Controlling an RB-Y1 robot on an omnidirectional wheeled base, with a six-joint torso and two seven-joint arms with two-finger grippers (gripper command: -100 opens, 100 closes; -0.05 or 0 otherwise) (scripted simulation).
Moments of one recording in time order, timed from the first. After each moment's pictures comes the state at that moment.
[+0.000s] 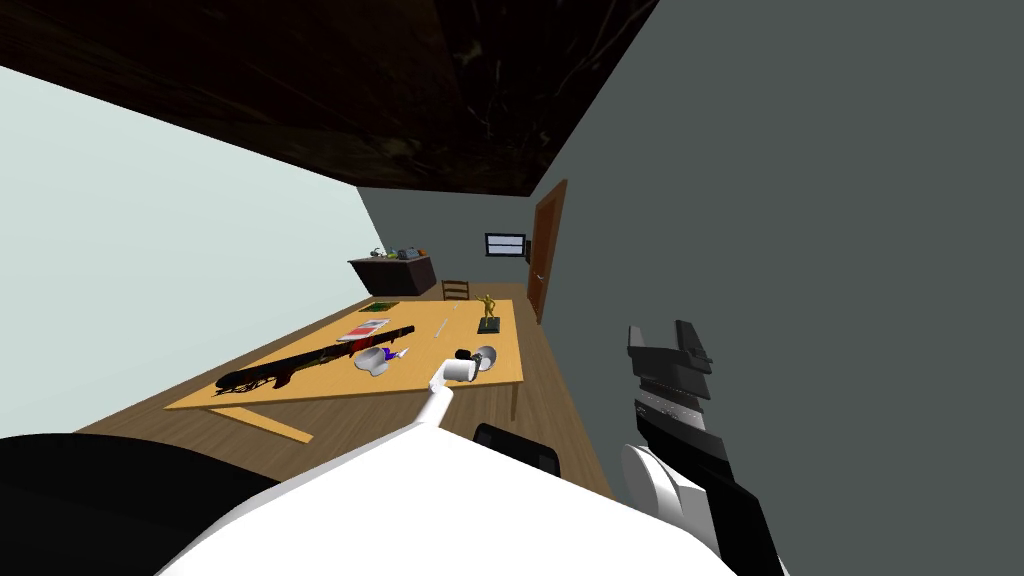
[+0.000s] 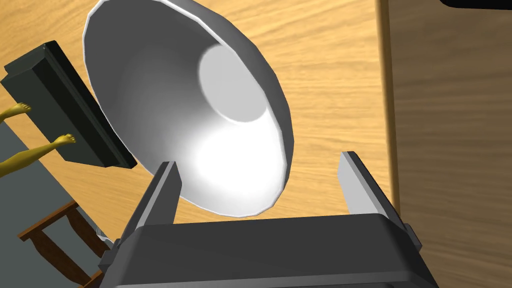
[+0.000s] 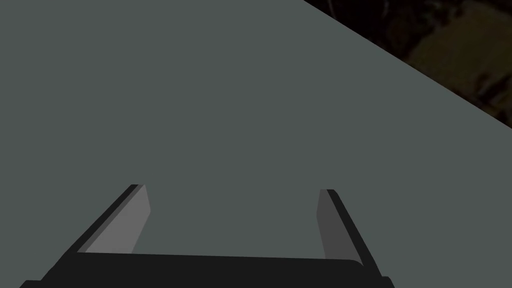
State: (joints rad) left arm -0.05 0.01 0.16 -1.33 0.04 0.85 -0.15; right arm 0.50 0.00 0.01 -2.30 -0.11 -0.41 -0.04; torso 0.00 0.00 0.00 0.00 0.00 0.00
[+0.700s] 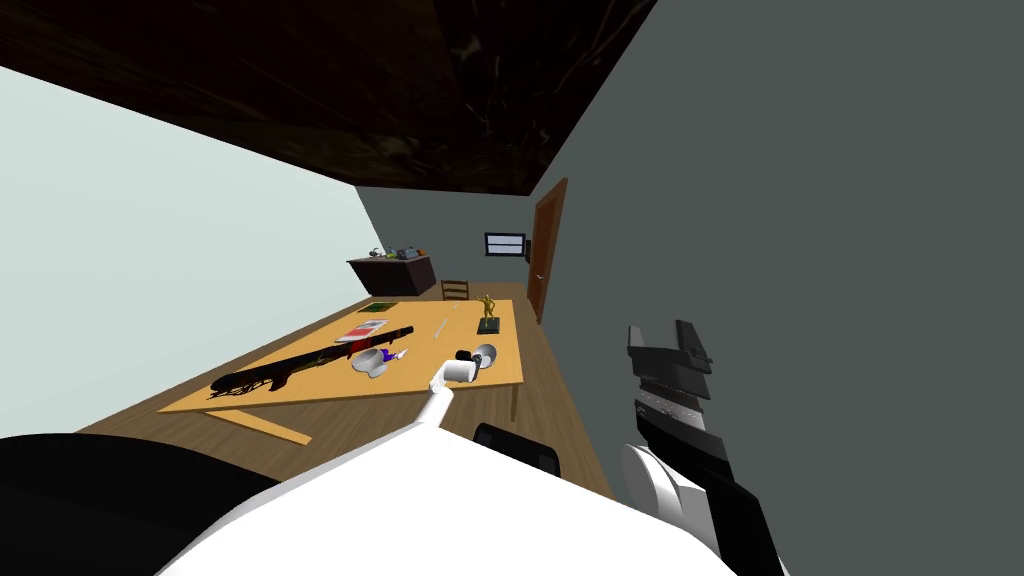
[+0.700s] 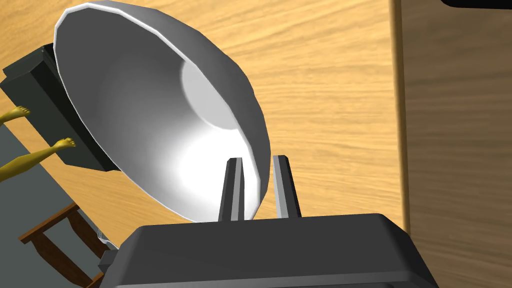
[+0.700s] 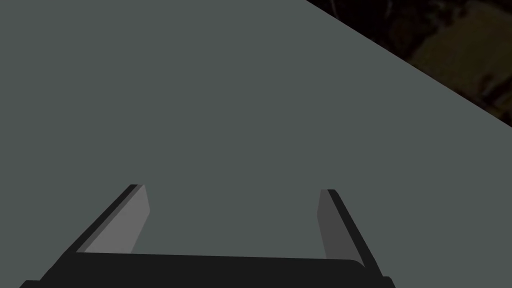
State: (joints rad) left arm -0.05 0.01 0.16 -1.31 0.04 0.82 -0.15; right arm 0.50 0.00 0.01 -2.30 -0.11 -0.41 -0.04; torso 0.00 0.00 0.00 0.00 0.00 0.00
